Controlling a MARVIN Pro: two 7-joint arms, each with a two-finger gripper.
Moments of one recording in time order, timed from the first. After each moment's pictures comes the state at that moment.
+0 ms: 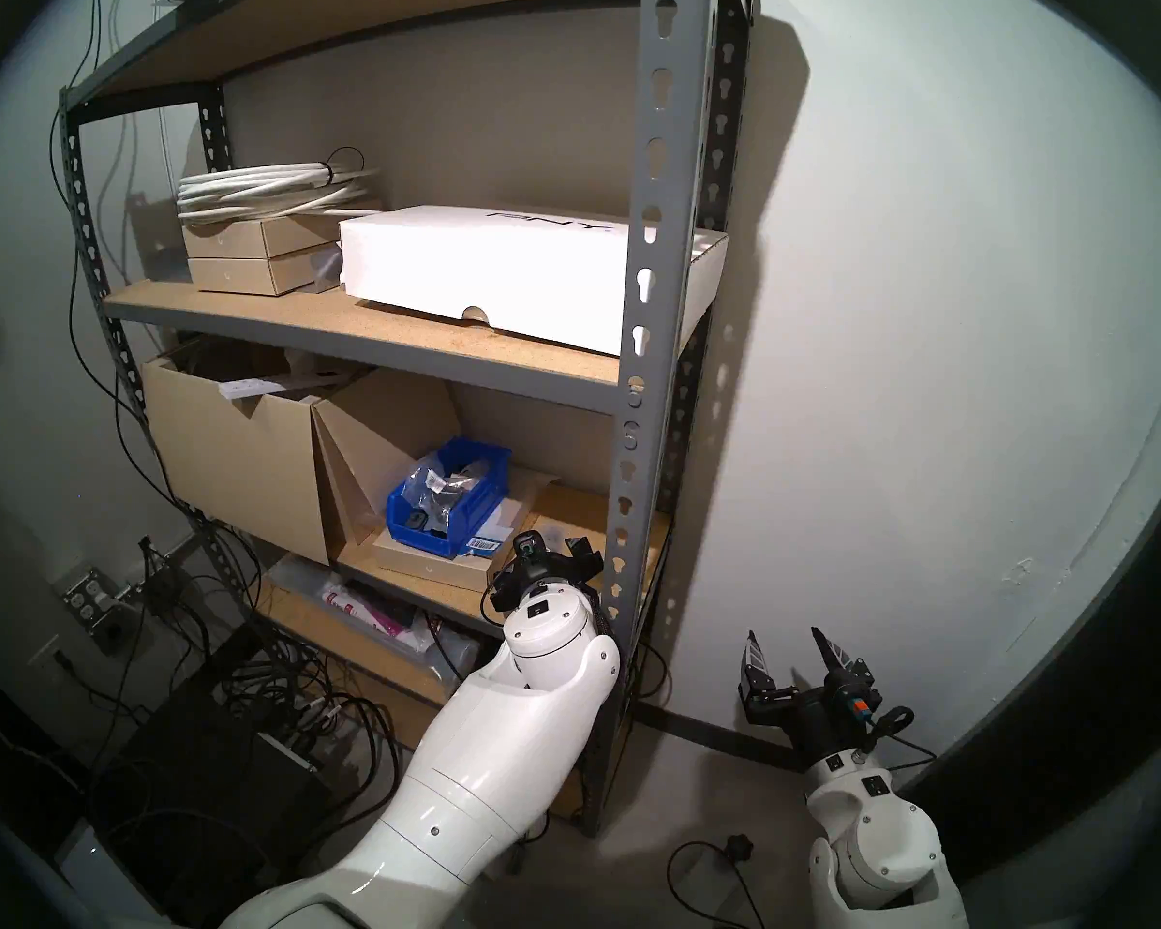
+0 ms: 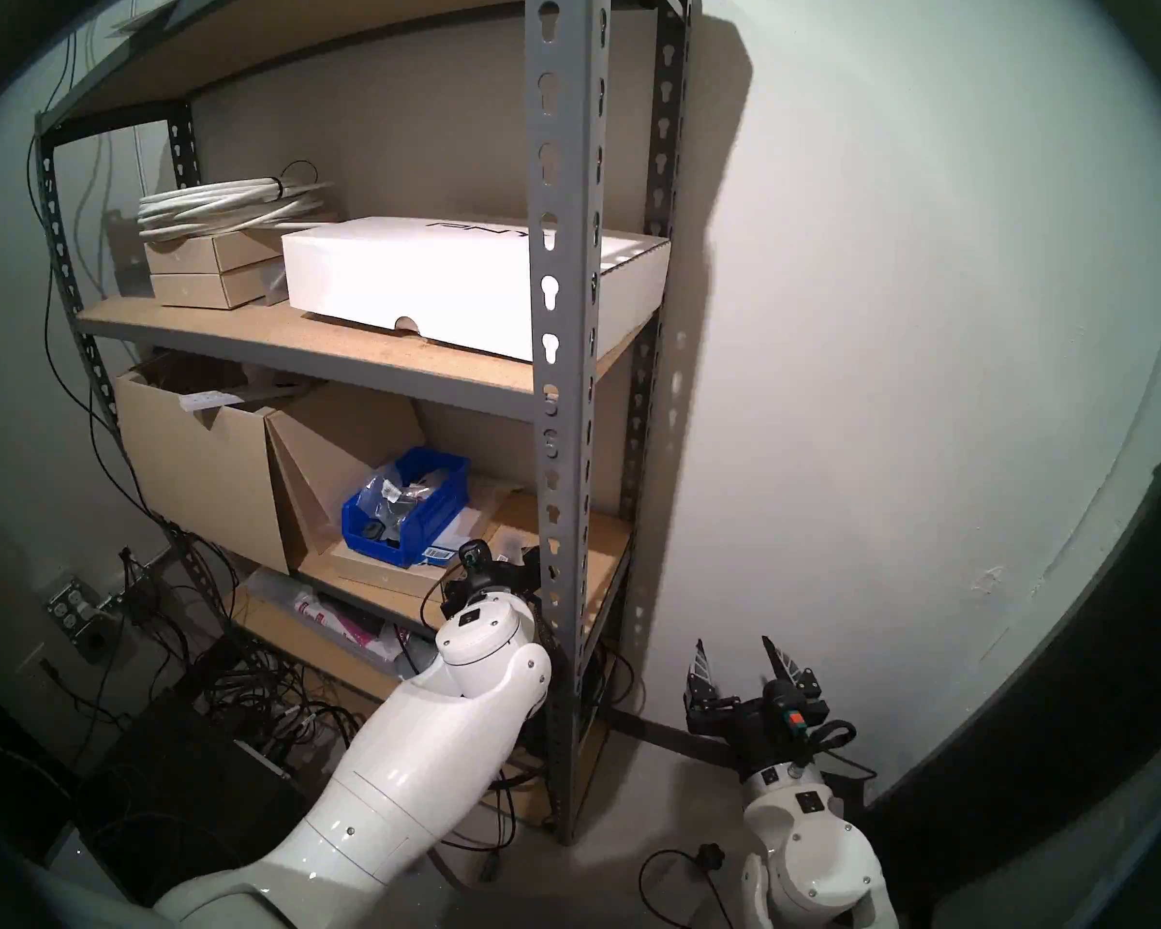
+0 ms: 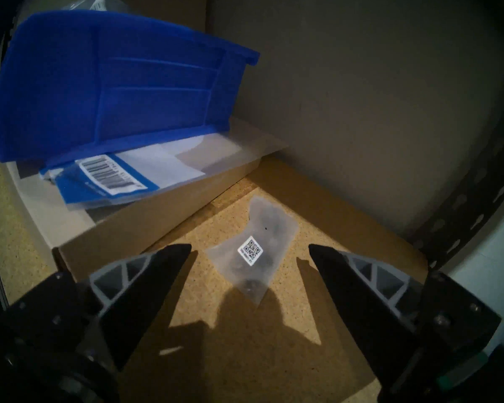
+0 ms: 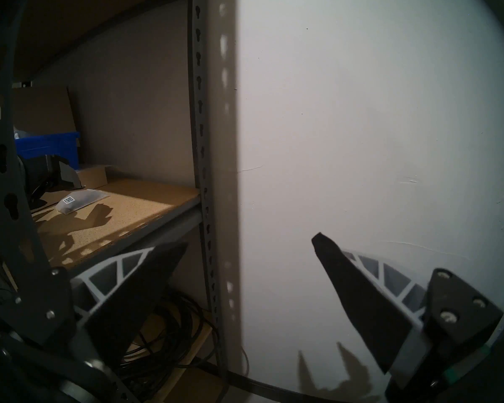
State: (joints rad) left arm 1.40 -1.57 -1.06 -1.45 -0.59 0.15 0.77; right arm -2.16 -1.61 1.70 -1.93 0.00 -0.14 0.15
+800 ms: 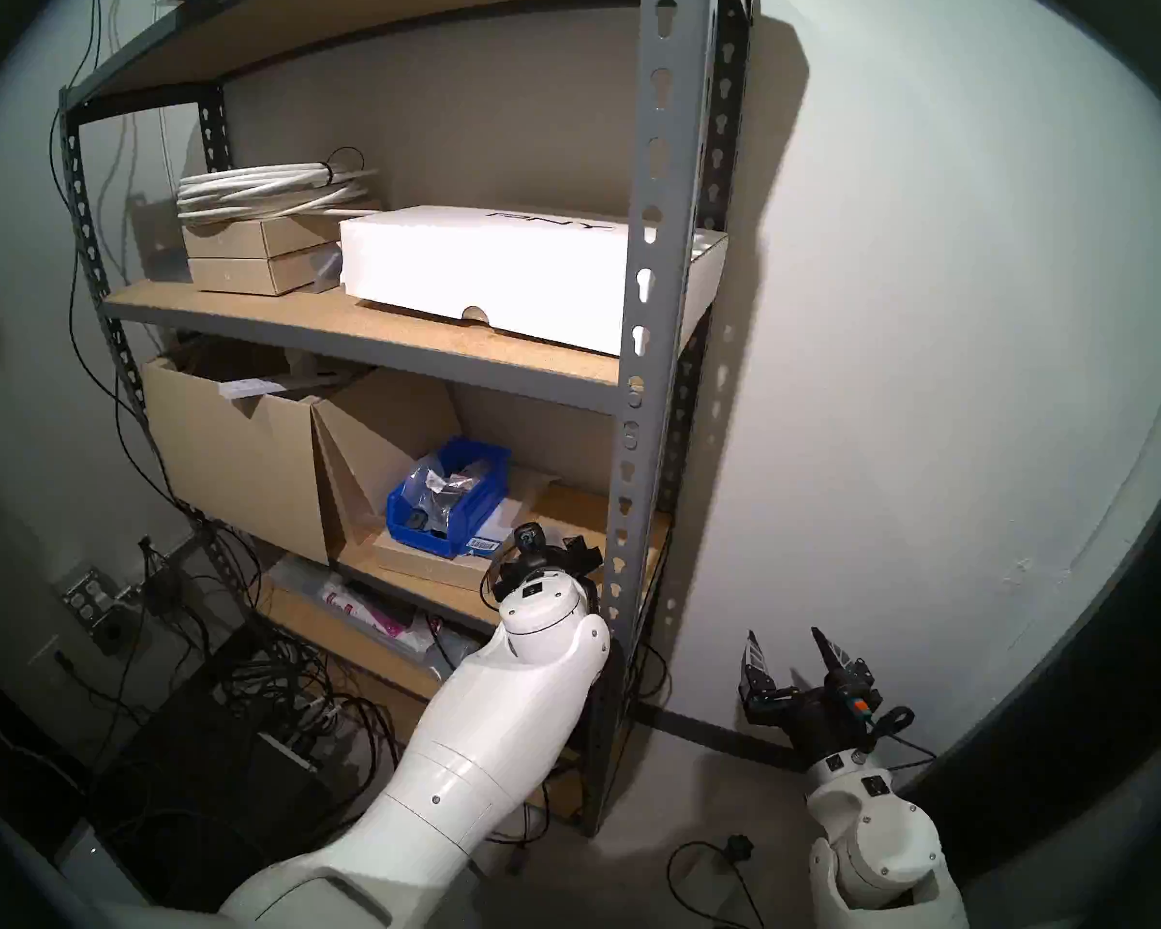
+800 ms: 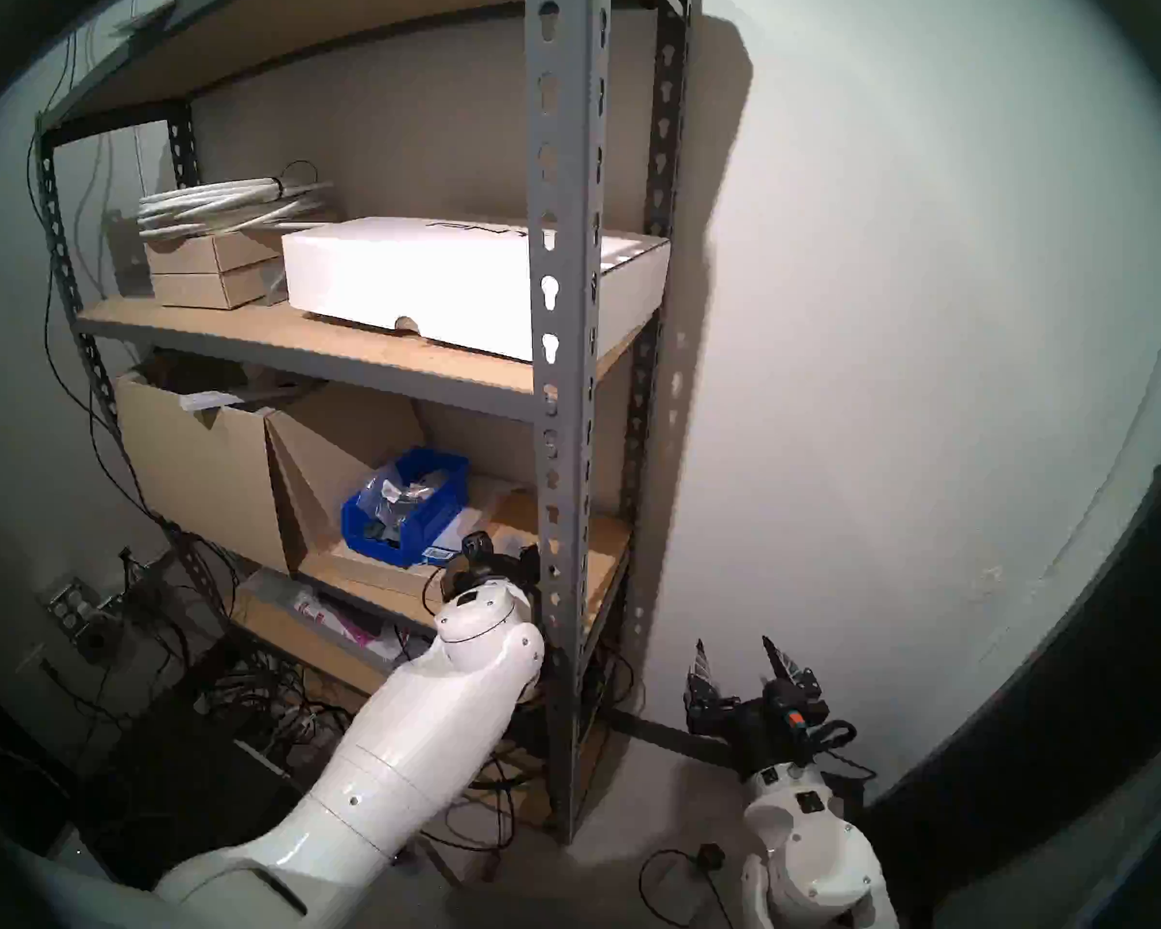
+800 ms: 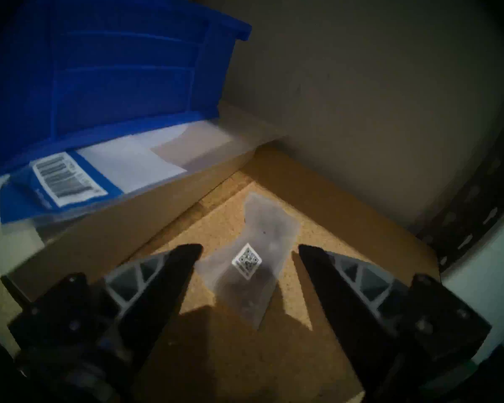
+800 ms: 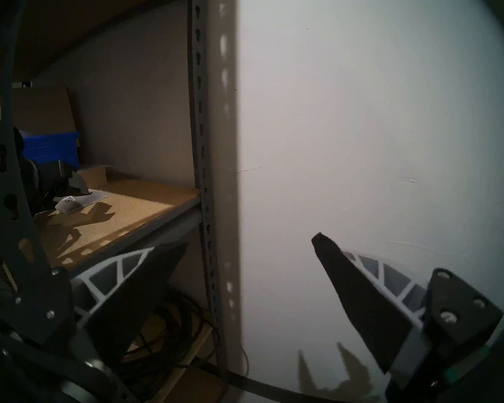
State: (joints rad) left arm 1.35 -1.58 -1.09 -1.39 -0.64 0.20 0.71; right arm -2.16 -1.61 1.70 -1.93 0.00 -0.14 0.15
